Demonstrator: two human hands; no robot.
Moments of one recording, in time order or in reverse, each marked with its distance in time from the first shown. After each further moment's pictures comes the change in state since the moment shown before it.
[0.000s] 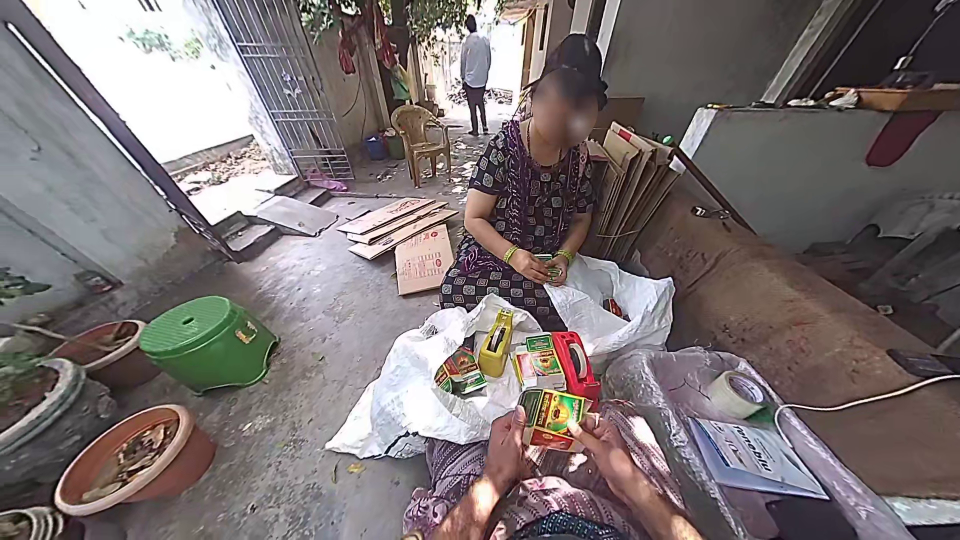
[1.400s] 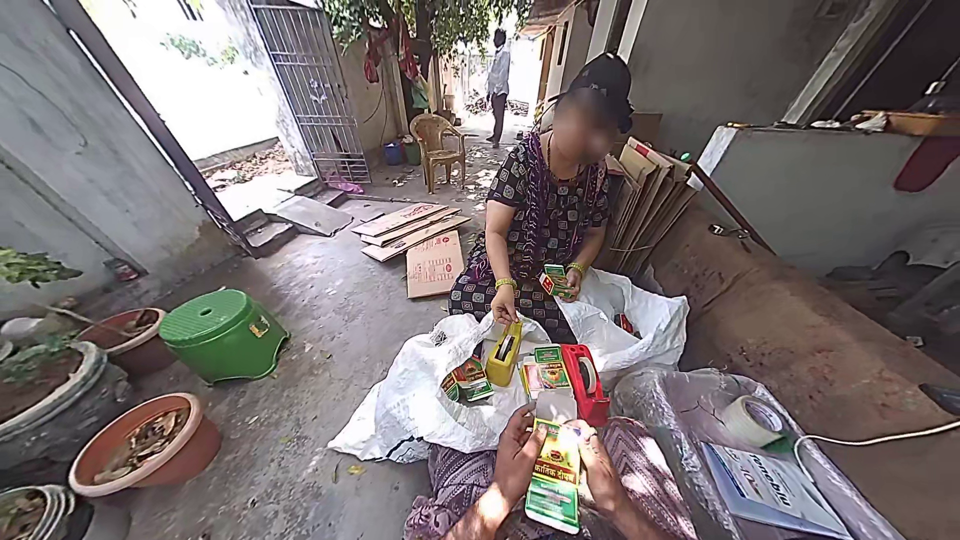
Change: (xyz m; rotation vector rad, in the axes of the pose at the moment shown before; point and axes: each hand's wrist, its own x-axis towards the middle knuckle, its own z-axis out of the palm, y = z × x) left_hand 0.000 0.010 0.005 -0.235 -0.088 -0.031; right_hand -0.007 0.006 0.033 0.019 -0.056 -0.230
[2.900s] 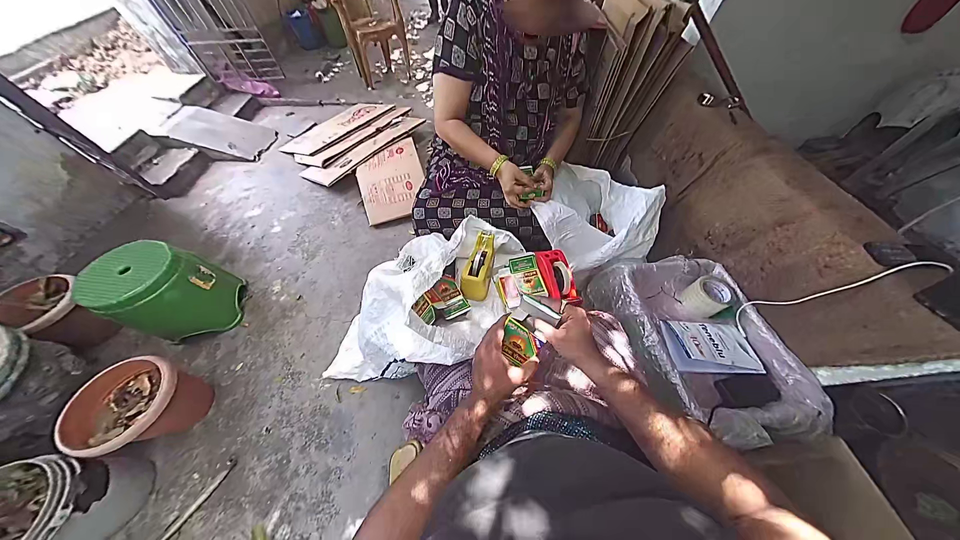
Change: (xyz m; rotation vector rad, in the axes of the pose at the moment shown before) left_hand -0.005 -0.005 -0.007 0.856 0.070 0.206; right_hand 0.051 -0.041 0.002 -0.418 0.009 -0.045
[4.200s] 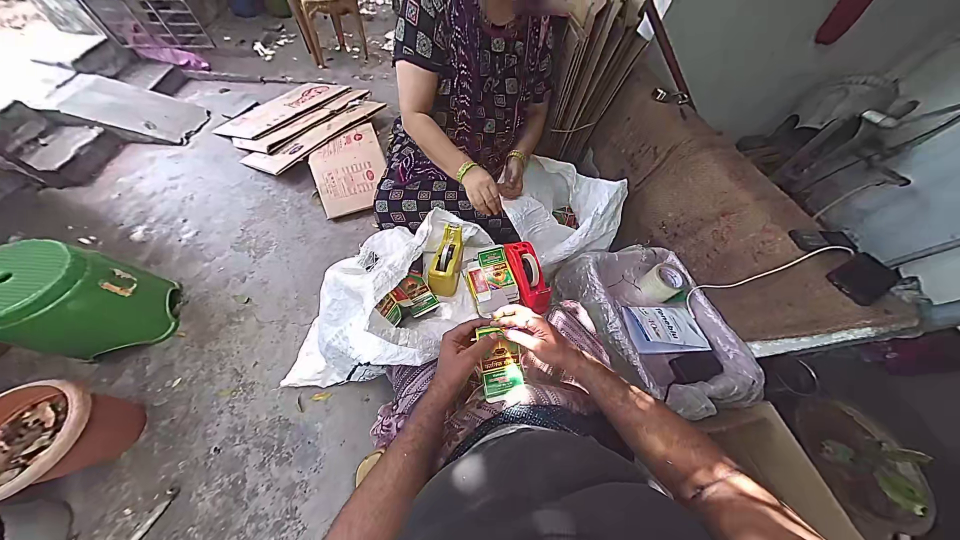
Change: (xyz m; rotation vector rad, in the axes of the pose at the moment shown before) left_hand 0.020 -0.007 -0.008 -0.882 -0.240 -0.113; right_hand -0.007 0.040 -0.016 0.196 -0.408 -0.234
